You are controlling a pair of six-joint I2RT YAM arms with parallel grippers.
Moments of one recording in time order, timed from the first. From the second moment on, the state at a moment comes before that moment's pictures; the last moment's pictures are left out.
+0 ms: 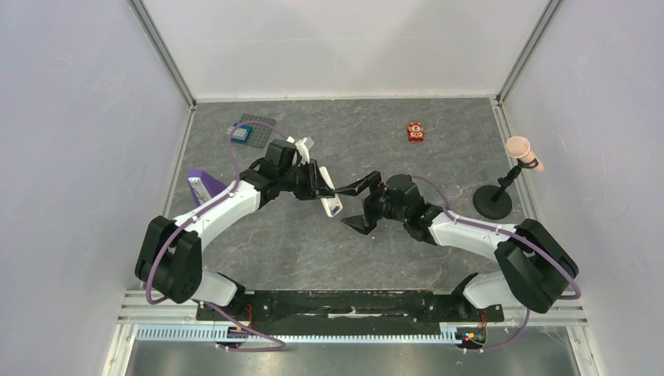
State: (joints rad) left arm -0.49 1.43 0.94 -0.25 0.45 -0.63; right arm 0.70 1.39 0.60 0.31 -0.27 1.80
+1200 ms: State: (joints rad) left arm -0.49 1.50 1.02 -0.28 0.75 -0.71; right arm 0.65 1.26 0.67 0.12 -0.55 0.76
